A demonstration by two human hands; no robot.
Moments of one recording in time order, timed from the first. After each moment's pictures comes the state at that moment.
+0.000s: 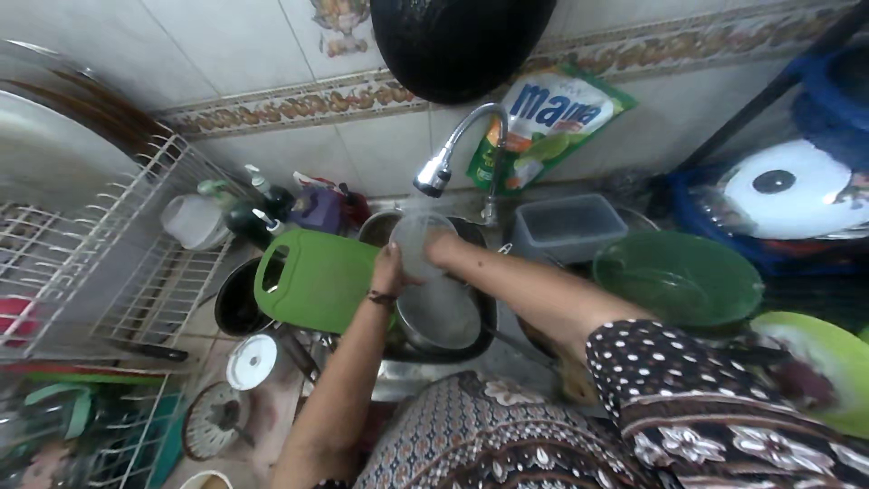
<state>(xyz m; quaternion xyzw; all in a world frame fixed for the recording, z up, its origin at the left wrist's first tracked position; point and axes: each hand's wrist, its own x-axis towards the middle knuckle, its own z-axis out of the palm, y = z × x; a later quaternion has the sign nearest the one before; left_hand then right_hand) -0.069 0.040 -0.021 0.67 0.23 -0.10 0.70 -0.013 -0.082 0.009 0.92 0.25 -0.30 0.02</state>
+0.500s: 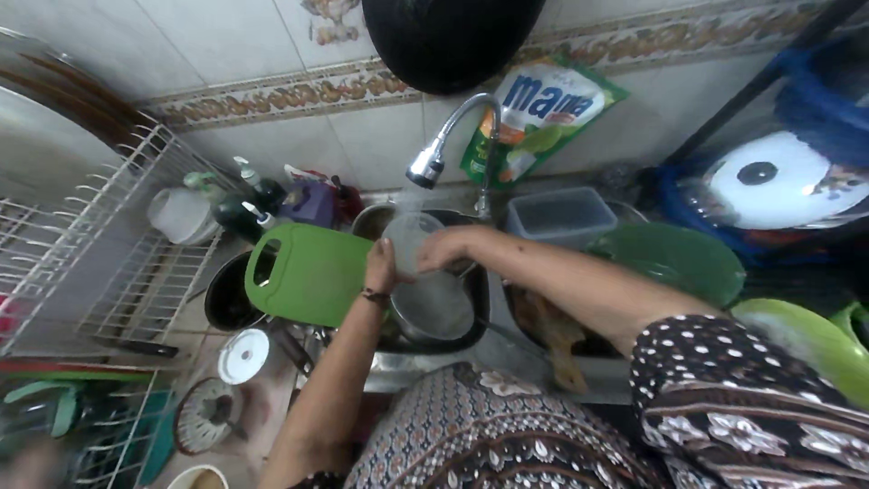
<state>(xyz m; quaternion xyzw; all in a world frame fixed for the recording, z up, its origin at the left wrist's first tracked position) -0.073 0.040 -0.036 0.69 0.23 -0.07 0.69 -0.016 -0.107 0.049 0.85 0.35 -0.40 -0.04</state>
